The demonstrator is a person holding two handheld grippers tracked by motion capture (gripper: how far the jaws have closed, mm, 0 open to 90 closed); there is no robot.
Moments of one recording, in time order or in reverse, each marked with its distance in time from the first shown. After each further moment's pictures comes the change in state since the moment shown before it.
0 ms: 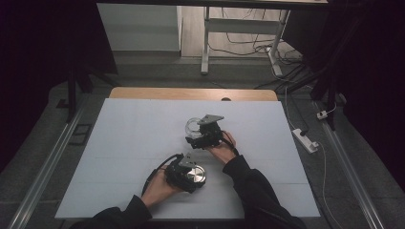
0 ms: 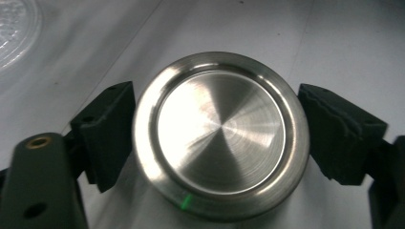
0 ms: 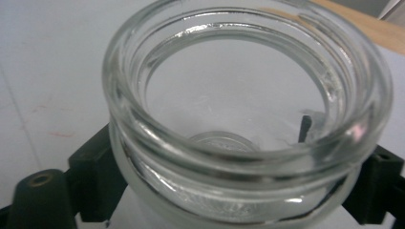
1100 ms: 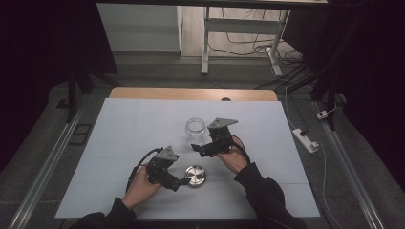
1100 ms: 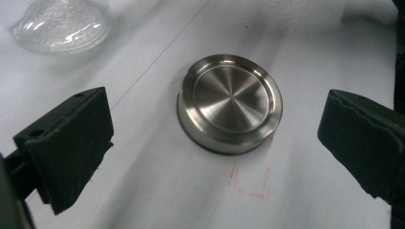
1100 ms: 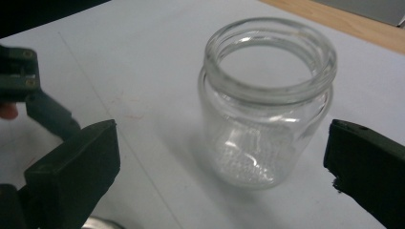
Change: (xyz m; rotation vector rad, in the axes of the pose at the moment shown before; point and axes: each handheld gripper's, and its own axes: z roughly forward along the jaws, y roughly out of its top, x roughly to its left) left arm 0.013 -0.017 -0.059 -0.088 -0.022 -0.126; right arm 0.012 -0.002 -0.058 -0.035 0.083 0.039
